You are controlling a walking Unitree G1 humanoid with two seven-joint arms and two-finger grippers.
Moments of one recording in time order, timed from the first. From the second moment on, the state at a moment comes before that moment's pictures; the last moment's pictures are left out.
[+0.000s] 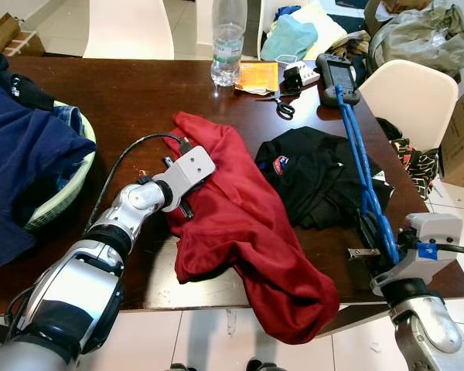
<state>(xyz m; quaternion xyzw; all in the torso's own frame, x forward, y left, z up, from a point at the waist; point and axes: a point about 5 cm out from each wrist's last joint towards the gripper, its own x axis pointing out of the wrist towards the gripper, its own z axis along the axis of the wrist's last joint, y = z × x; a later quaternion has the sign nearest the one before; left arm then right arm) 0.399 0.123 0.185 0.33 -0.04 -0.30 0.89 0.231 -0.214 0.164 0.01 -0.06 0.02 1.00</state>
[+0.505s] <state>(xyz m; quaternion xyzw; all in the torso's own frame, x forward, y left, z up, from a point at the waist) 0.397 0.093 0.291 0.29 -0.24 -0.37 0.85 0.250 -0.215 0.158 0.02 -0.05 0.01 1.00</state>
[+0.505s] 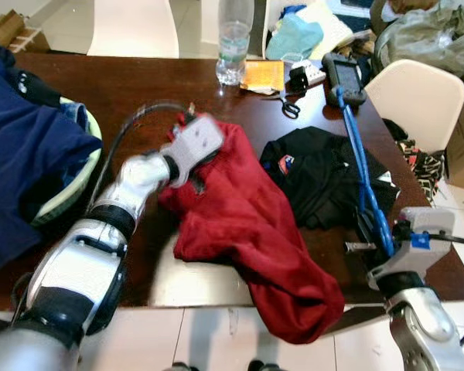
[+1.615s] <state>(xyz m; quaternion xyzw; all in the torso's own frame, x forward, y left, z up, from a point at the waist) 0.302 0.141 0.399 -0.06 -0.34 -0.70 0.63 0.290 -0.211 0.149 0.06 -0.07 0.00 1.00</state>
